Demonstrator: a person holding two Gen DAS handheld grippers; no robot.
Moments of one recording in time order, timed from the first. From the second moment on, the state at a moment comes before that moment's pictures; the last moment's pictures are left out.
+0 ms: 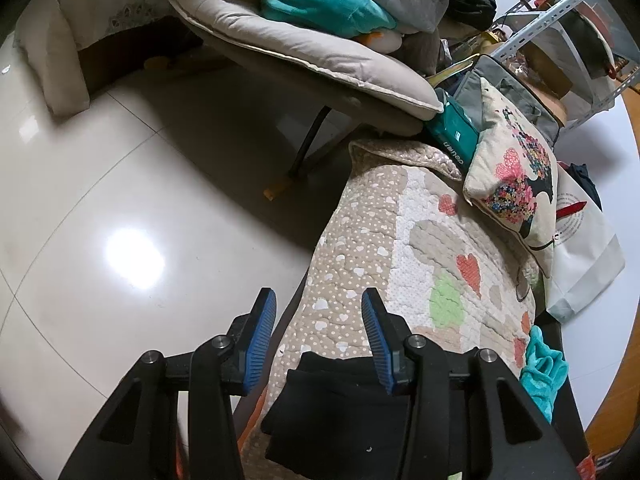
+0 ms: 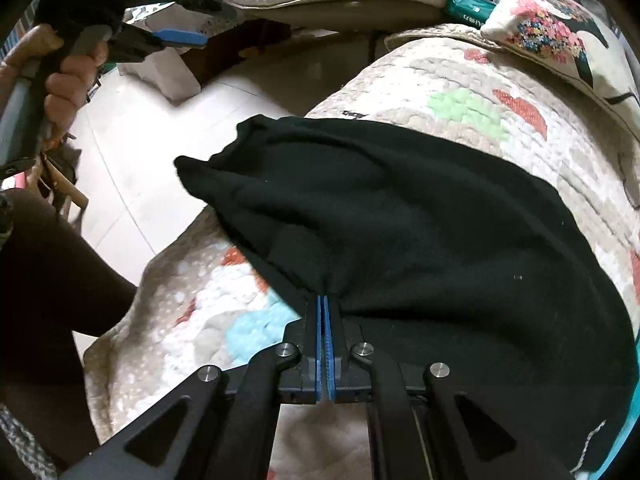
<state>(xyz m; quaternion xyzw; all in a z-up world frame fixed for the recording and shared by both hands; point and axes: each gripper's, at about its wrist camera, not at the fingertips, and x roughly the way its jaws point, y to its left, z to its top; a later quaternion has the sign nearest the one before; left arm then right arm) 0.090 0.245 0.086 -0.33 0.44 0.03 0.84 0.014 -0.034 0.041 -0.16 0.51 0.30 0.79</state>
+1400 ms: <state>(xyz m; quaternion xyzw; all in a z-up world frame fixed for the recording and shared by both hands) -0.017 0.202 -0.008 -0.40 0.49 0.06 0.77 0.150 0.029 0.064 -0.08 0.52 0.31 0.79</state>
